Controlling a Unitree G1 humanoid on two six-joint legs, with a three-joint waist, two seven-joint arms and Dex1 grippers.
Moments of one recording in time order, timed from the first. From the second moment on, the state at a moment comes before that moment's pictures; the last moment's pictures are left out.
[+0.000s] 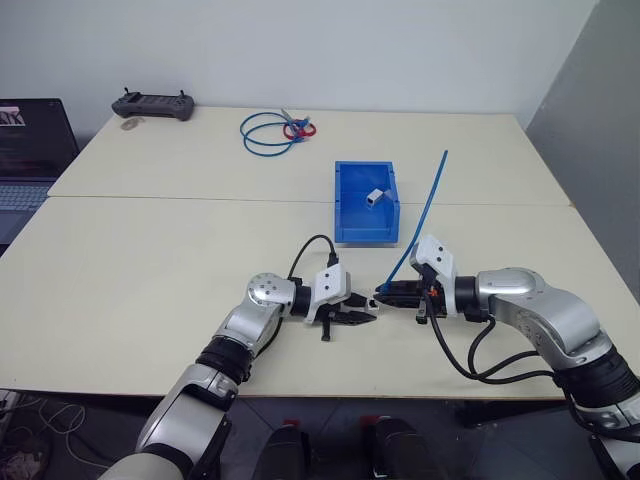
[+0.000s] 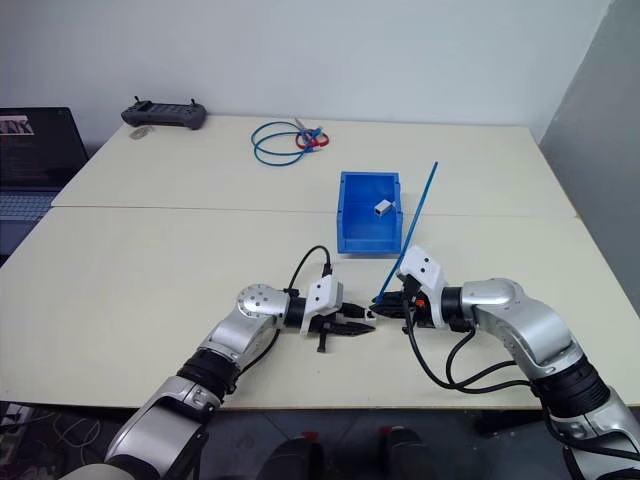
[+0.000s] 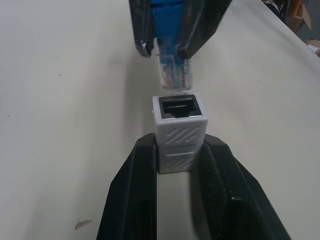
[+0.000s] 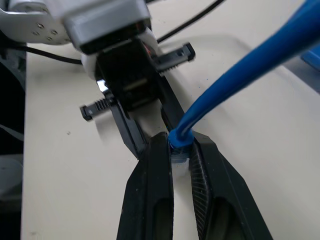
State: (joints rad) left arm -0.60 0.31 -0.35 0.55 -0.11 -0.14 -1.23; right arm -0.47 -0.69 0.30 -0.21 0.49 0.68 0.85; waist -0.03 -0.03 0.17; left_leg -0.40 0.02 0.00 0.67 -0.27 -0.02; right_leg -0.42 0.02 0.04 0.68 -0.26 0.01
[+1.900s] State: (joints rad) left arm -0.55 0.34 -0.32 0.48 -0.10 -0.09 -1.22; right arm -0.48 -0.58 0.36 -0.10 0.26 0.40 1.04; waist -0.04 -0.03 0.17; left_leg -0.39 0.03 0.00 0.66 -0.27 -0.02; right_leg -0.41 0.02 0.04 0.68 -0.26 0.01
